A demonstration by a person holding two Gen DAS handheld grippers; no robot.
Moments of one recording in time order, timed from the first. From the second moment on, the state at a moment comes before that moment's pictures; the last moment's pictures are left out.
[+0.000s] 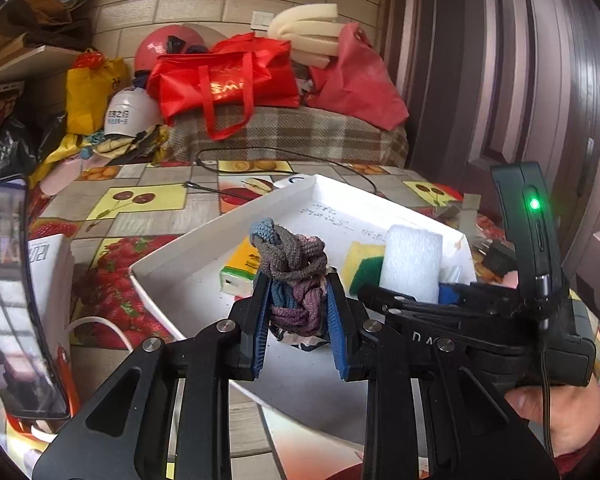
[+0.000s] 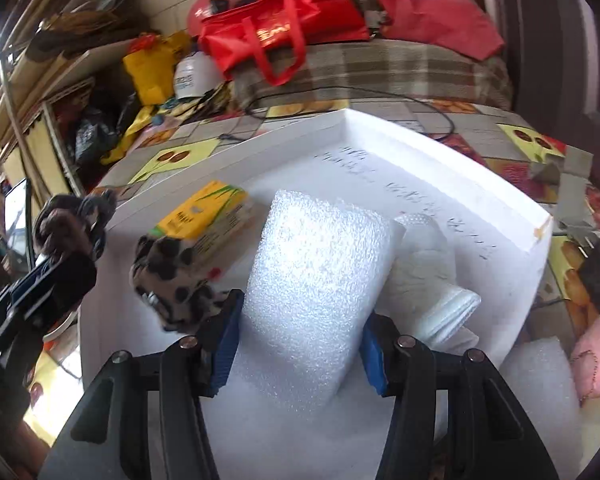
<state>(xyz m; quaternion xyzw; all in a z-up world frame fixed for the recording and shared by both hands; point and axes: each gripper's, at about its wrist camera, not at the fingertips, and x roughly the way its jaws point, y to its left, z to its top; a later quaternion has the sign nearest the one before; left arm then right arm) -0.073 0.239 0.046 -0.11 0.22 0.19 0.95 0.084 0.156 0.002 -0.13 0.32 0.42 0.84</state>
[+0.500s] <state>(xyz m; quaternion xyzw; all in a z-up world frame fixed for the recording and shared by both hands) -0.046 0.262 0.043 -0.14 0.24 0.22 0.94 0.088 0.148 0.007 -0.10 0.32 0.41 0.85</state>
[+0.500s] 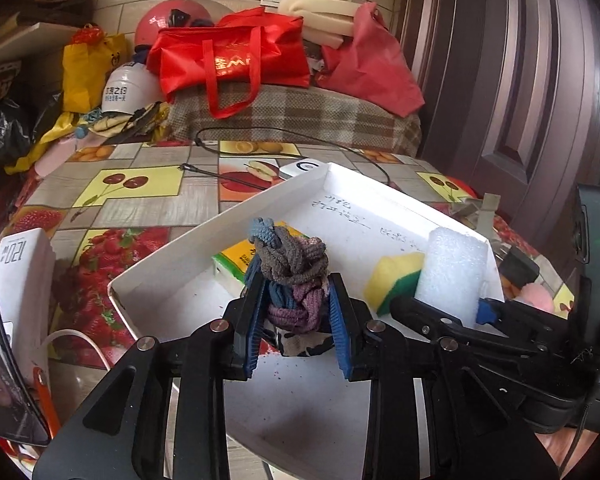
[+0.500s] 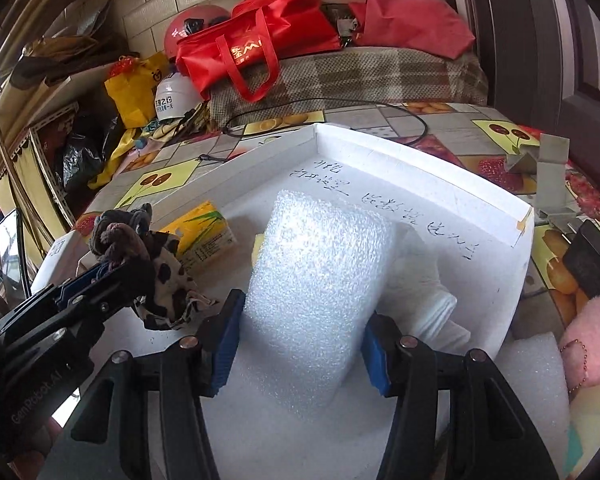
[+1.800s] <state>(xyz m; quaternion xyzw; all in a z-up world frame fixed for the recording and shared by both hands) -0.085 0.254 0.056 -0.12 0.13 0.33 0.93 0.029 0.141 0.031 -0.15 0.14 0.36 0.91</state>
